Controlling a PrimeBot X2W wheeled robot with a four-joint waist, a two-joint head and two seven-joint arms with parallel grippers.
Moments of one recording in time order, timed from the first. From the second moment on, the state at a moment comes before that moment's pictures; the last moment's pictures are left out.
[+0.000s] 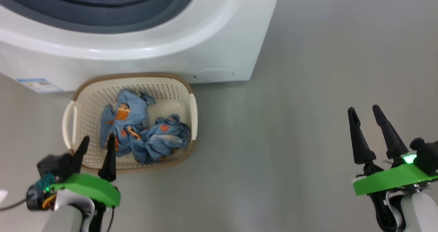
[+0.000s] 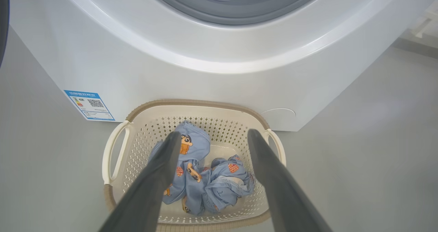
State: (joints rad) left arm -0.33 0.17 -0.17 0.51 -0.44 -0.13 -0.26; right arm -0.19 -0.20 0.01 0.13 0.42 0.13 -0.25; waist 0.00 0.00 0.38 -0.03
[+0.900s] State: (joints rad) left arm -0.81 0.27 -0.48 0.96 -0.59 -0.13 -0.26; right arm -0.40 -0.15 0.04 0.11 0.42 0.13 -0.25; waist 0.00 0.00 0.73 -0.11
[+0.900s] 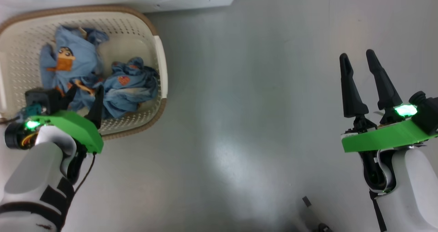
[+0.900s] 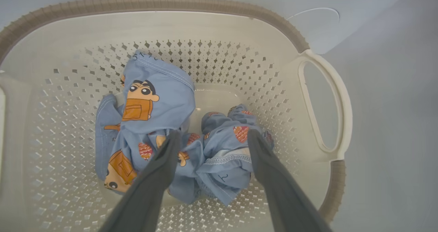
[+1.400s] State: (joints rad) left arm -0.94 0.31 -0.76 1.05 -0.77 -0.13 -0.21; right arm -0.45 -0.13 0.07 0.09 0.42 0.13 -0.26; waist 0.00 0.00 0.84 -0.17
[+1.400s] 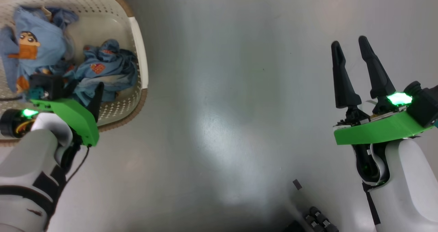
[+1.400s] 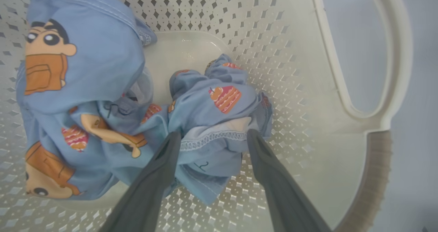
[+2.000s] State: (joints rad) left arm -1.06 0.38 -0.96 1.08 -0.92 -0.13 -0.15; right arm -0.48 -0.13 0.11 0.07 0.43 0.13 -0.26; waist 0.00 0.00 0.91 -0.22
